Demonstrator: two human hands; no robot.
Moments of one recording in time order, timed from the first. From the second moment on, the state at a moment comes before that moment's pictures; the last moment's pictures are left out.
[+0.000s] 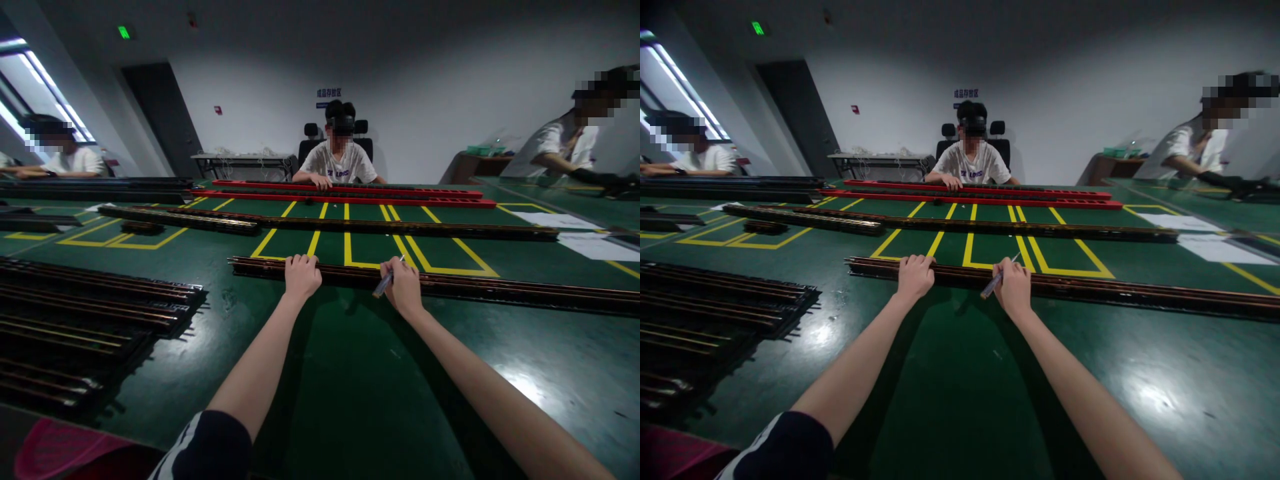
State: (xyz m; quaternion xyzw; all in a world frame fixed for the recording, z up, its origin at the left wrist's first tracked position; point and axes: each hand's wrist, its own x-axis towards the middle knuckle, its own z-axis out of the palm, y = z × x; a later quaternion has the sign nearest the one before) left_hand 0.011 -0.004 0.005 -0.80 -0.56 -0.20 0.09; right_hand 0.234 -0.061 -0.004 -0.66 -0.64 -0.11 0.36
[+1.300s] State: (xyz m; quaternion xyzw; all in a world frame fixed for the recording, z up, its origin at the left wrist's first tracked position) left_hand 0.009 -0.004 0.023 -0.76 -0.53 -0.37 -0.06; right_hand 0.237 -0.065 -0.005 -0.58 -0.74 -0.15 0.30
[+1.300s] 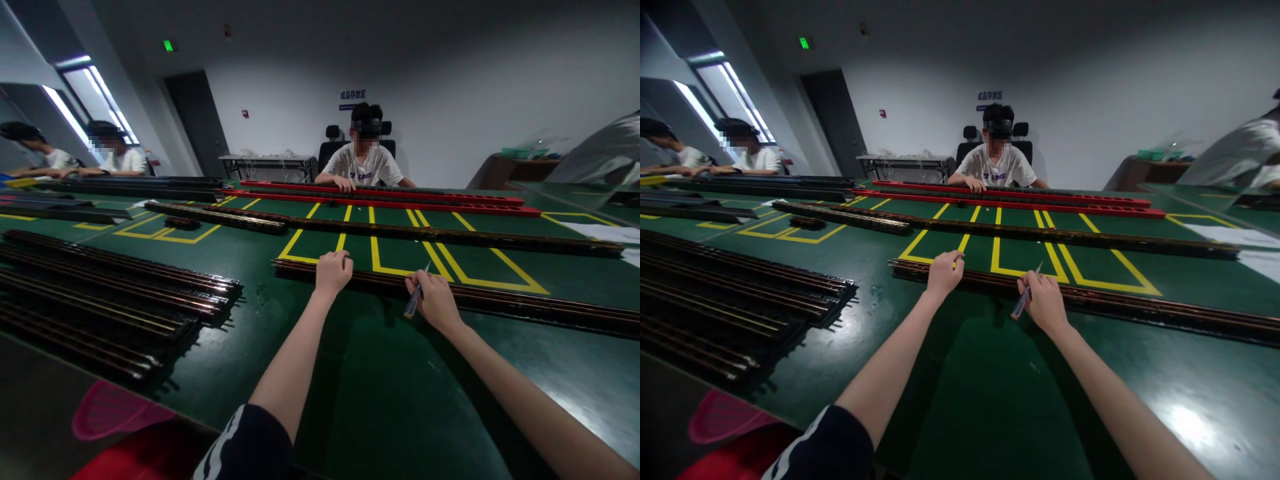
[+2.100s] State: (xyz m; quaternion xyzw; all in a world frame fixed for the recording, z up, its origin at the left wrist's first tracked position) left_hand -0.106 0.013 0.010 -0.47 -0.77 -0.40 -0.13; right_hand 0.095 -0.013 0.048 -0.45 -0.80 0.19 0.36
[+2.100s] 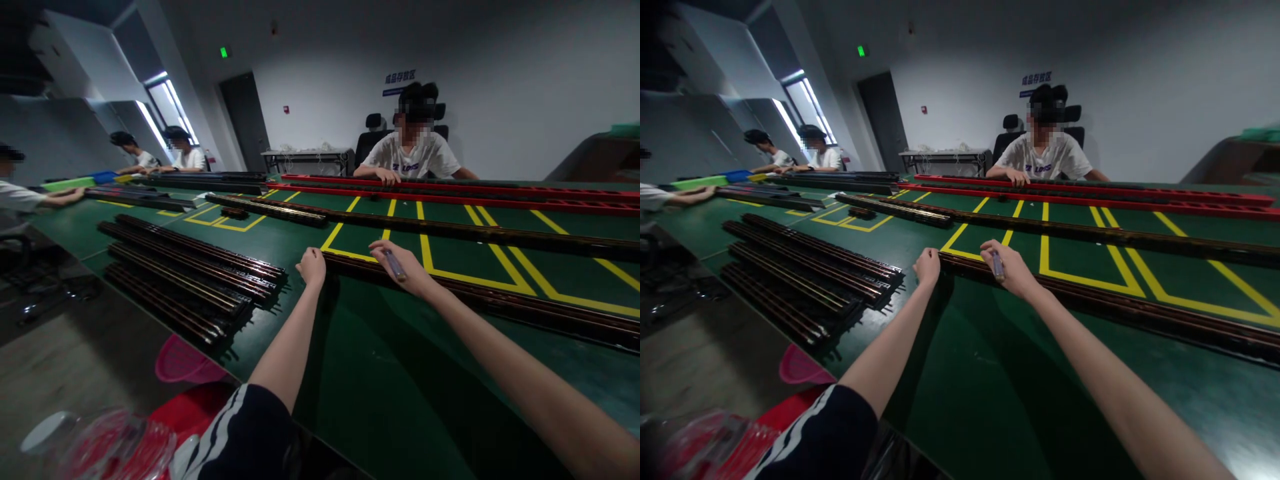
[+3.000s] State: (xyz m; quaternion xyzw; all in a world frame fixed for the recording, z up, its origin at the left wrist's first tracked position) left_hand -0.103 0.008 0.011 -0.45 -0.77 -0.43 -0.12; right_hand 0.015 0.050 0.021 -0.47 -0.67 0.33 0.47
